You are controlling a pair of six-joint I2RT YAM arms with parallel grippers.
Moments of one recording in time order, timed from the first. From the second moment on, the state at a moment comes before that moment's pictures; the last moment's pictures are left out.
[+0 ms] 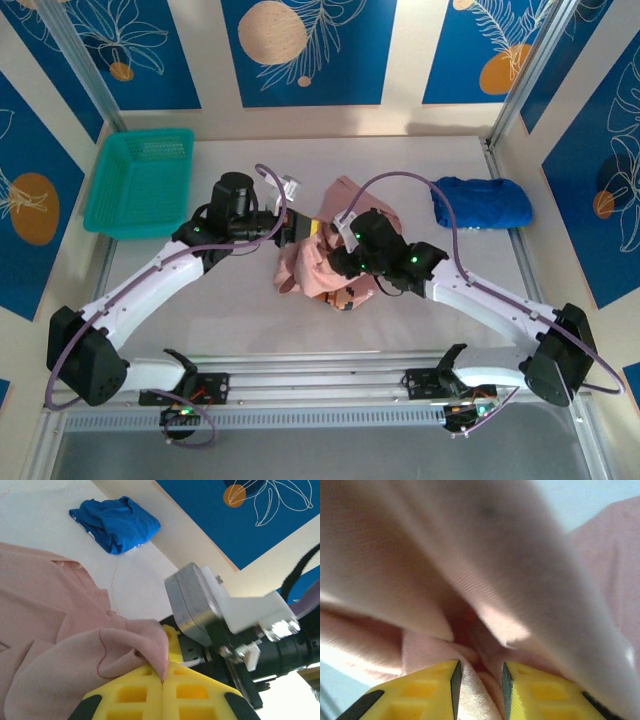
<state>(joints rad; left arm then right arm) -0.58 1.30 1.09 -0.22 0.67 -0.37 0.80 1.22 0.95 -0.48 0.03 0.18</state>
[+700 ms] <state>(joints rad) -0.58 1.30 1.09 -0.22 0.71 -0.37 0.67 1.35 0.95 -0.26 -0.02 0.23</state>
